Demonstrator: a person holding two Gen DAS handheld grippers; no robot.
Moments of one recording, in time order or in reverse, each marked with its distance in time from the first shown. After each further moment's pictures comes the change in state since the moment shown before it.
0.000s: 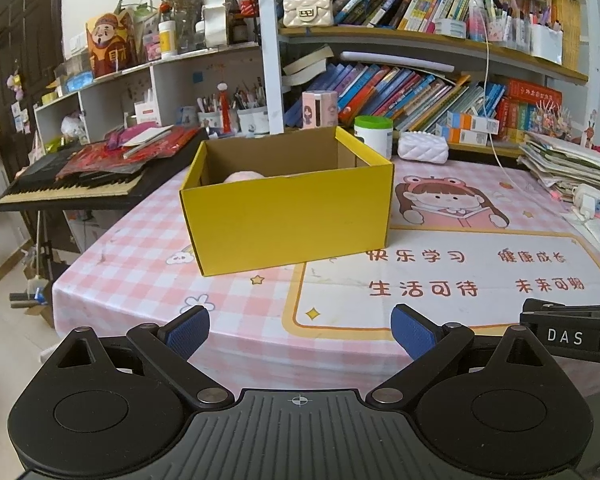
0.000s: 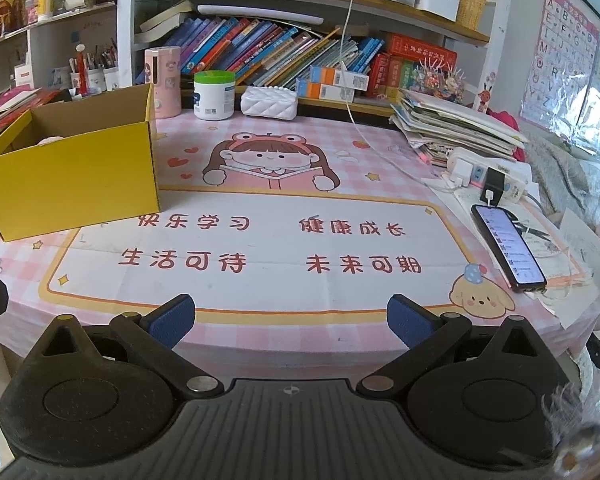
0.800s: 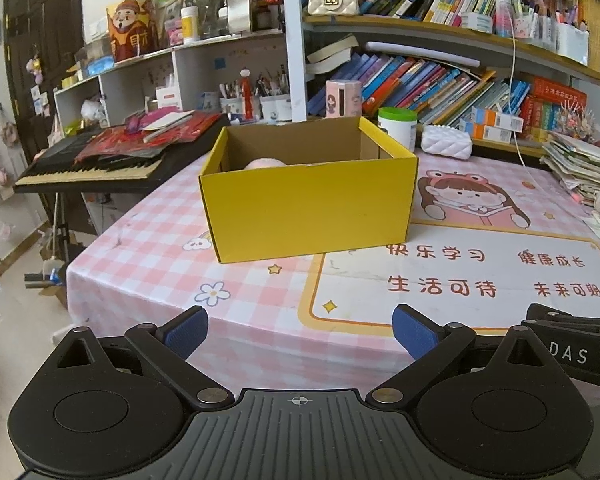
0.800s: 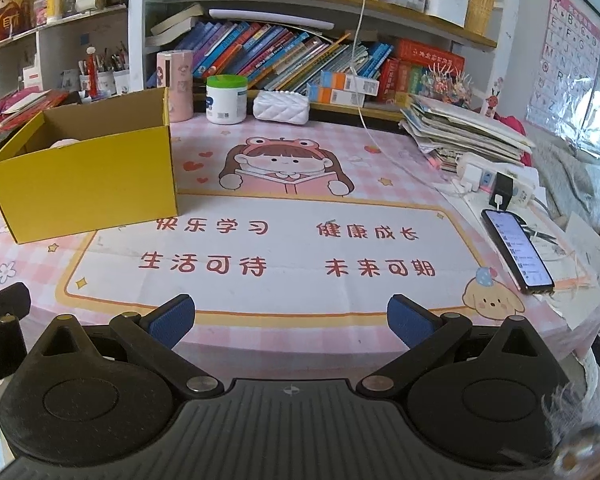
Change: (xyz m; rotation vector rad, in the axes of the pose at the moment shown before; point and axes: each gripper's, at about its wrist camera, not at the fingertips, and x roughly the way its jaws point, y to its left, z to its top) left arm 0.005 0.002 0.001 -0.047 0.040 0.059; right arm -0.004 0.017 0.001 0.002 -0.005 0.013
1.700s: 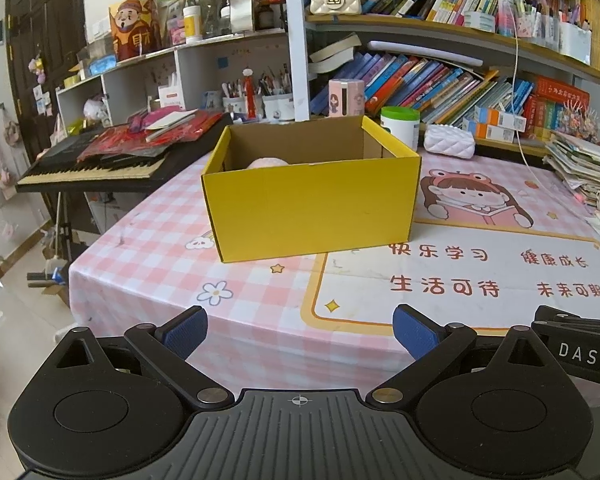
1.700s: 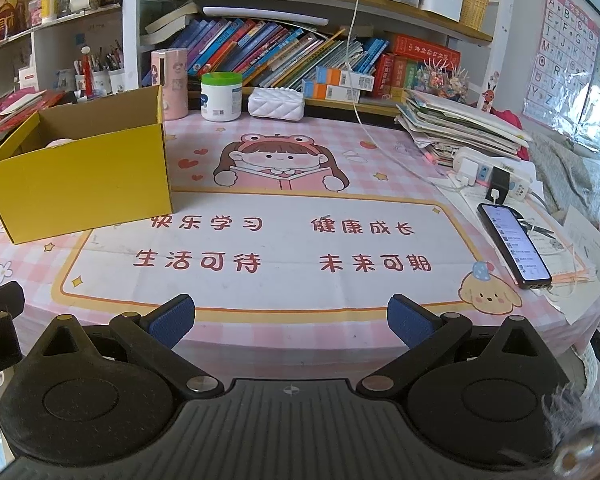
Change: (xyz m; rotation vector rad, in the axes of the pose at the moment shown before) left arm 0.001 0.000 0.000 0.000 -0.001 0.009; right arm 0.000 -0.004 -0.001 0.012 0.008 -0.007
